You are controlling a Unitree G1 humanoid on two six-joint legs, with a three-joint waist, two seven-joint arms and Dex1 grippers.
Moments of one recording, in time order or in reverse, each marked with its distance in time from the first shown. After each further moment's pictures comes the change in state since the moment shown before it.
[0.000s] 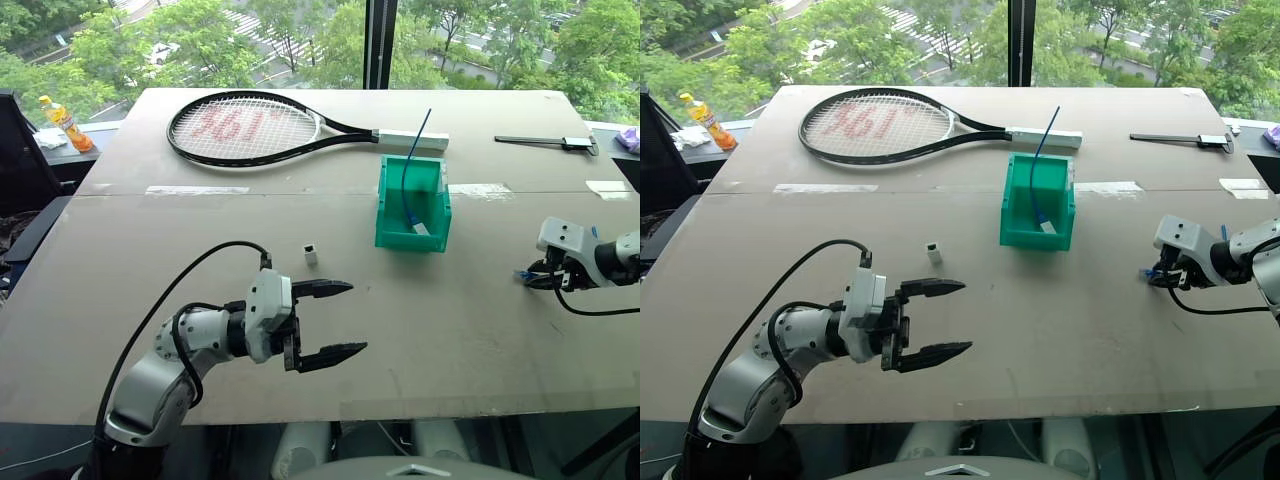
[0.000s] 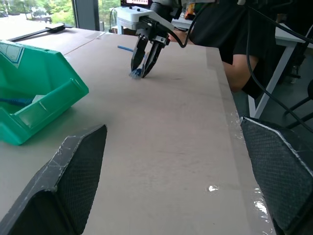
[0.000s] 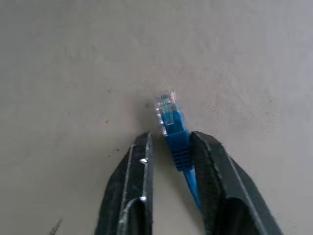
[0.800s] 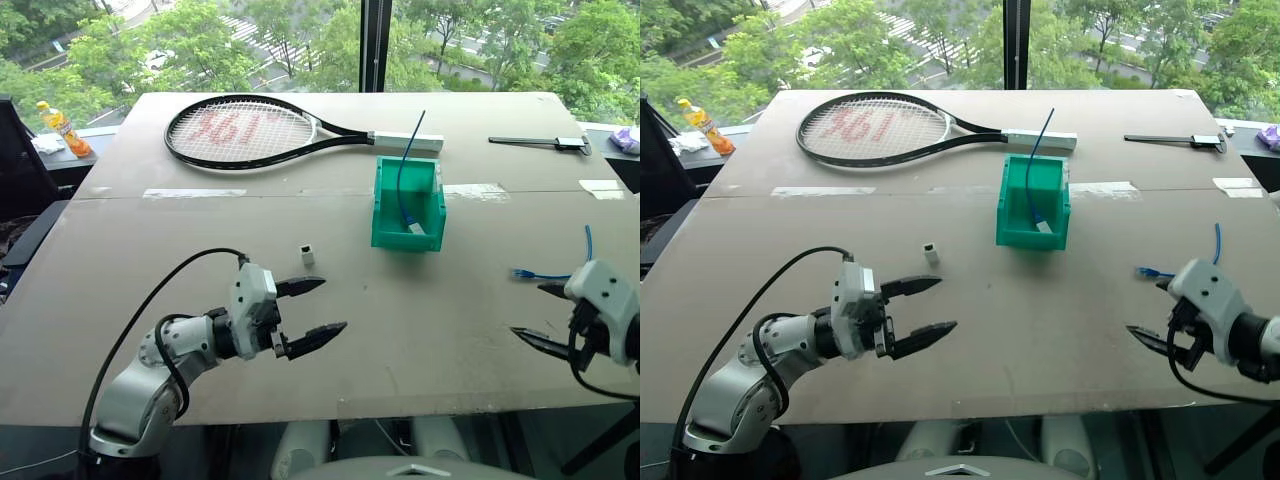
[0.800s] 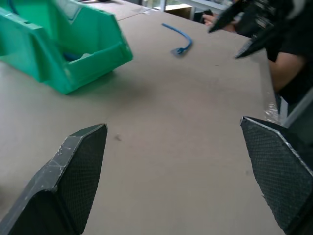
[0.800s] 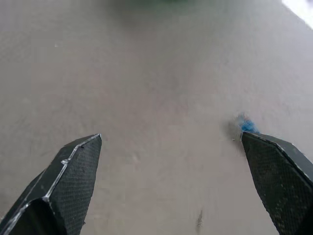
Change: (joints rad) left arm 0.045 0.011 0.048 -0.002 -0.001 0.046 0.008; right arm 0.670 -0.113 -0.653 -0.888 0.465 0.426 -0.407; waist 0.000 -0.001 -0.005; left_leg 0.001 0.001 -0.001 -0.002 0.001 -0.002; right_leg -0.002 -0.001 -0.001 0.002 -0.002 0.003
